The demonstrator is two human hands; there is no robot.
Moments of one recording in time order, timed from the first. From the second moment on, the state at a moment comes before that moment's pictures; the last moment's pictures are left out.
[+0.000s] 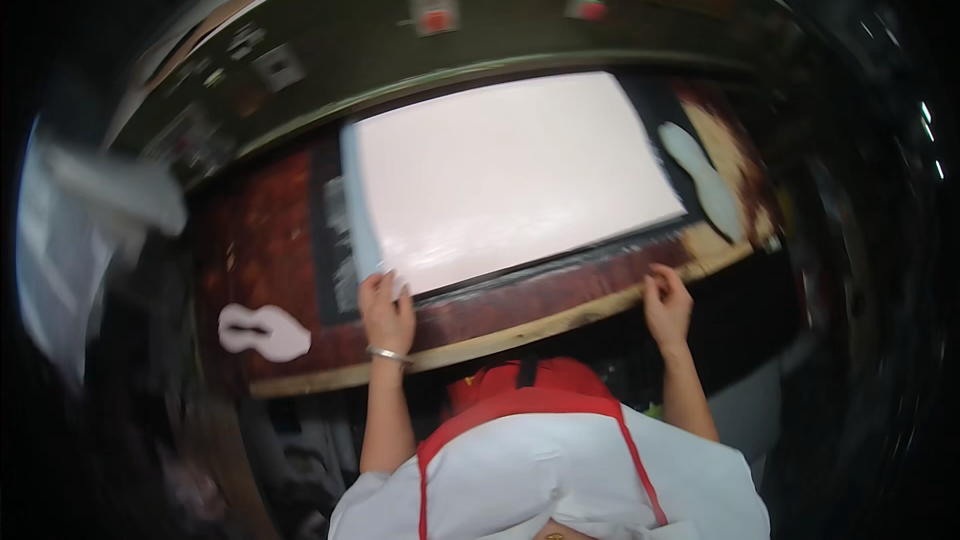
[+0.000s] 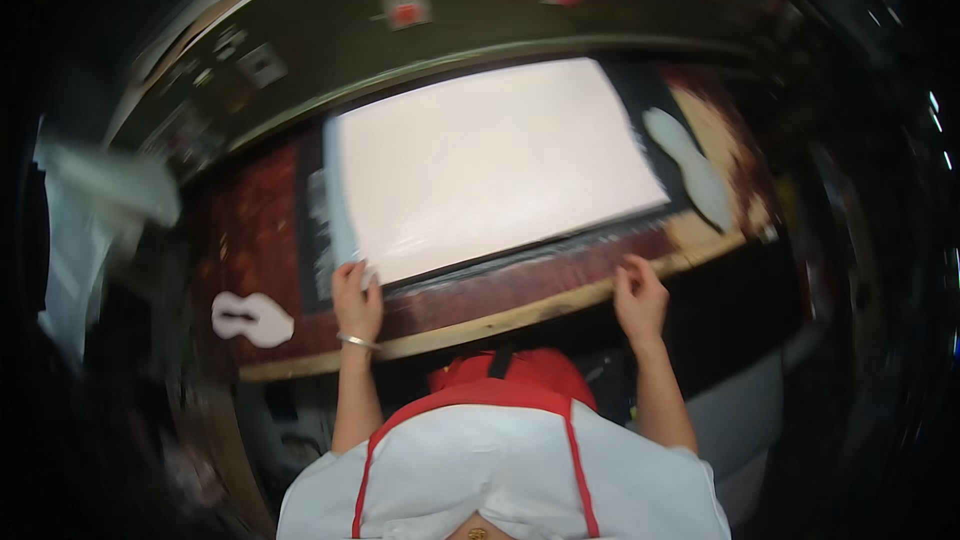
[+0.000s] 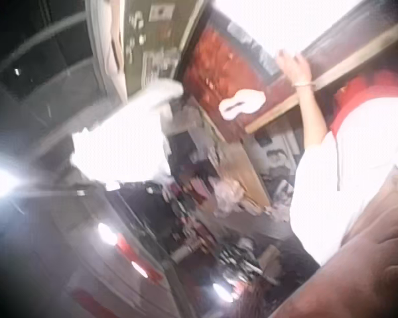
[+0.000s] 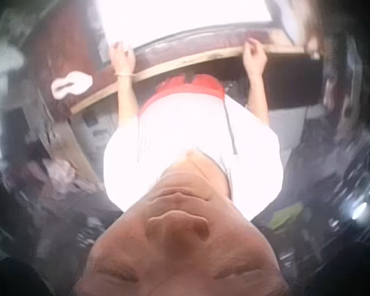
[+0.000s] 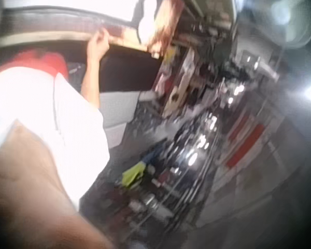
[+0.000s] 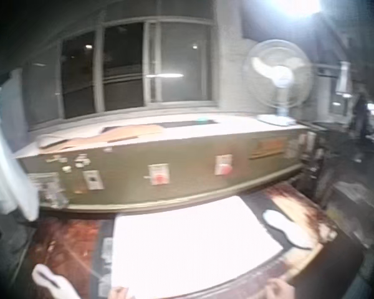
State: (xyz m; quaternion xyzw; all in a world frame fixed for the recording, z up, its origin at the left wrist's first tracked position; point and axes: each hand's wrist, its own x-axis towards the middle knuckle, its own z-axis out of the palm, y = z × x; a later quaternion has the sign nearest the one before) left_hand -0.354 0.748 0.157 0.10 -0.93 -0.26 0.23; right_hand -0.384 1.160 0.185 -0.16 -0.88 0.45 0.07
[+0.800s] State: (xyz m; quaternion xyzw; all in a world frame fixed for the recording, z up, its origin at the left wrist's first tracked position) left_hand -0.391 0.745 0.123 0.41 -0.90 0.02 0.16; right_hand -0.541 1.410 0.149 0.07 -0.98 0.20 0.05
